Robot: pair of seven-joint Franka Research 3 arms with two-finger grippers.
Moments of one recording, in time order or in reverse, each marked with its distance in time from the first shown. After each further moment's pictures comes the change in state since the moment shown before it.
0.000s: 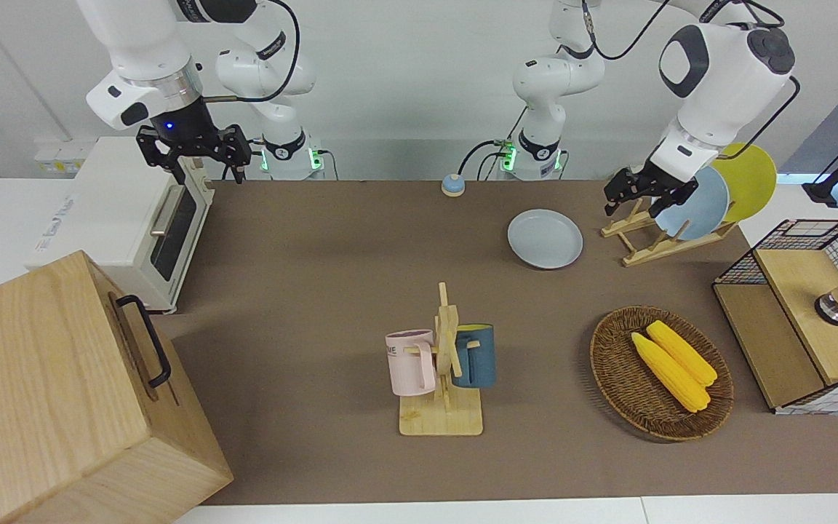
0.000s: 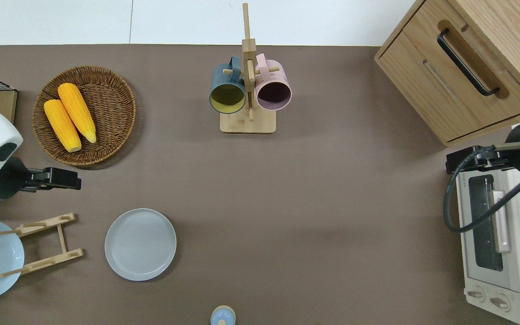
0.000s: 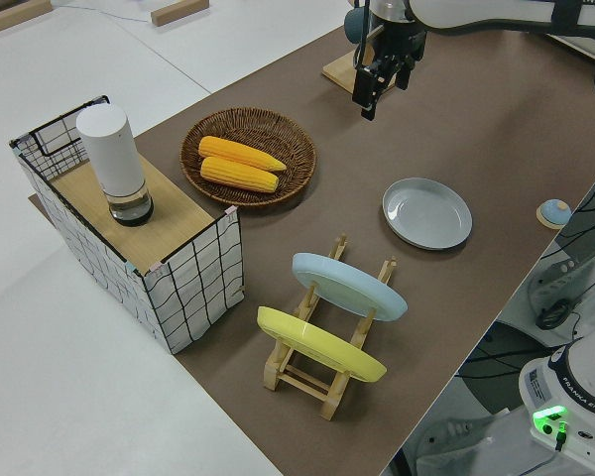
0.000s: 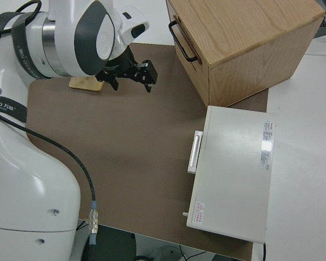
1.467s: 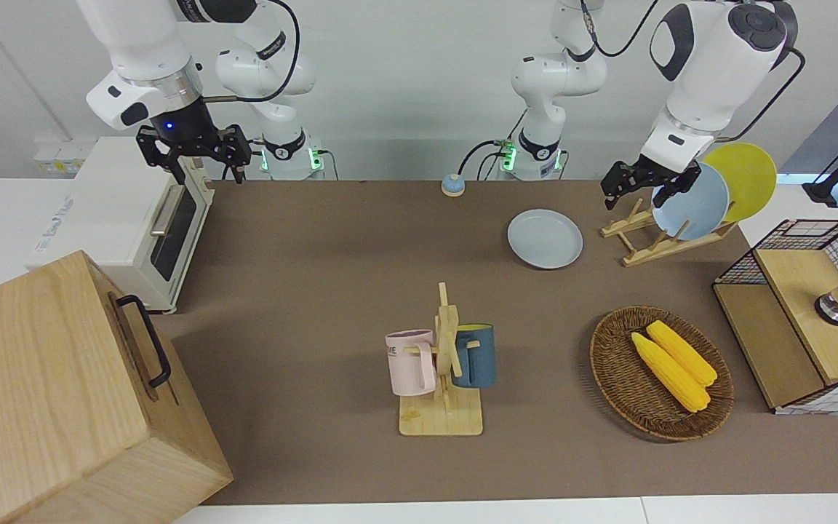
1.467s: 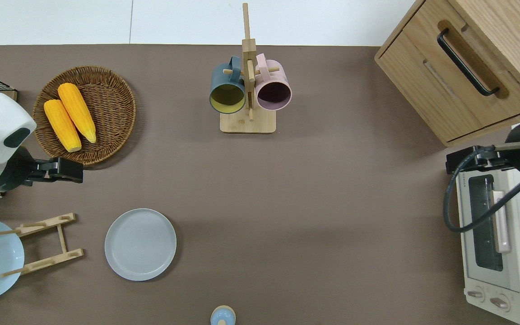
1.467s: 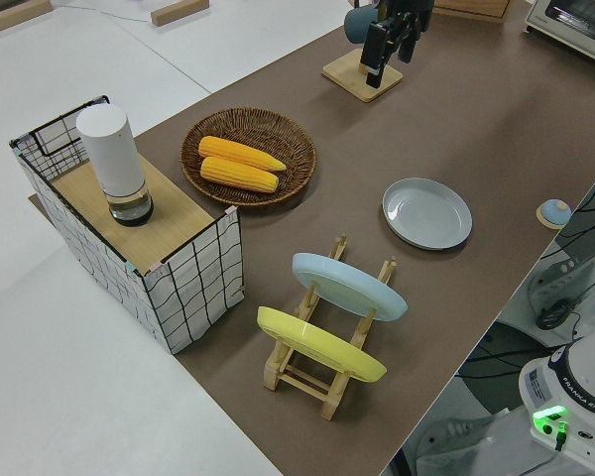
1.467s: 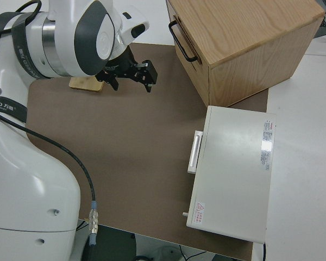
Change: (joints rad) left arm -0.215 0.045 0.133 0.124 0.109 -0.093 -0.112; right arm 0.000 0.000 0.000 0.000 0.000 0.000 0.000
